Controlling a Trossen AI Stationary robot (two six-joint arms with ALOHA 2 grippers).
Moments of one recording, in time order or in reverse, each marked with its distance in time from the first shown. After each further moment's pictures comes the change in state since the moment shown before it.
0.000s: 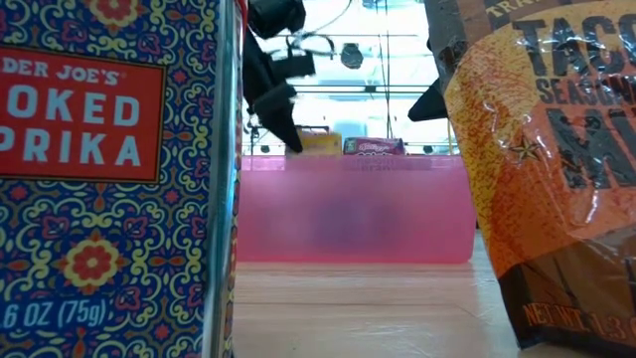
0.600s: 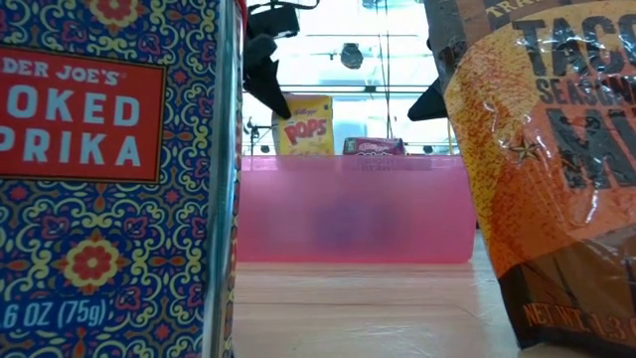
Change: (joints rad) left arm -0.119 -0.121 0.001 -0.100 -0.059 -0.064; right arm 0.000 0.000 0.000 0.002 0.003 -0.010
